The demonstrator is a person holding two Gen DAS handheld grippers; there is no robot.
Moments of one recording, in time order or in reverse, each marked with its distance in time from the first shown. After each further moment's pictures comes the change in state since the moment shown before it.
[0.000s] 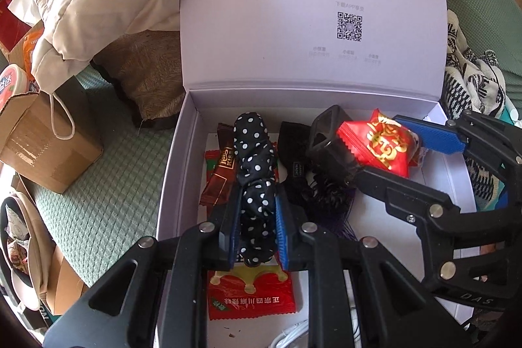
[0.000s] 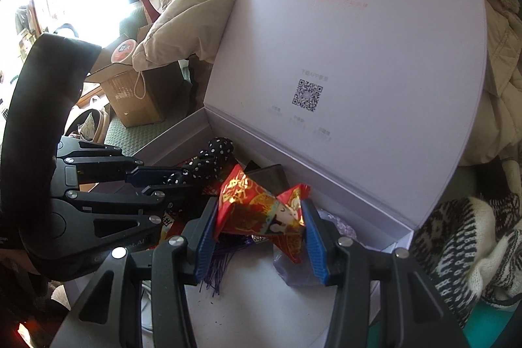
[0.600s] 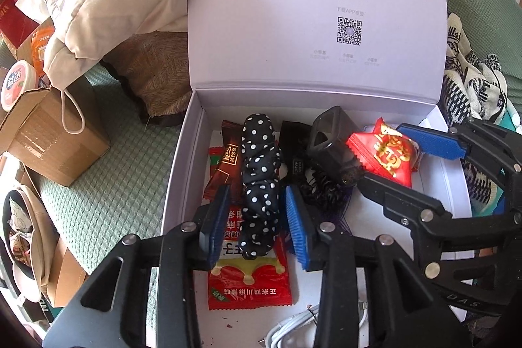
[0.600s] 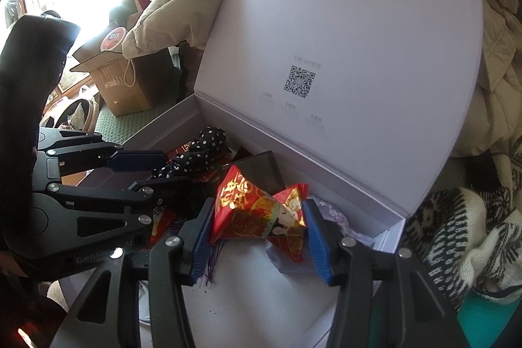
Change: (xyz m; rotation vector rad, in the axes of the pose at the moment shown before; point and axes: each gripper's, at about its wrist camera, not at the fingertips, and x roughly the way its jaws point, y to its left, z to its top) left arm -0.002 0.002 -0.001 -0.021 -0.003 0.023; right arm -0.001 0.001 -0.001 0.002 0.061 -0.051
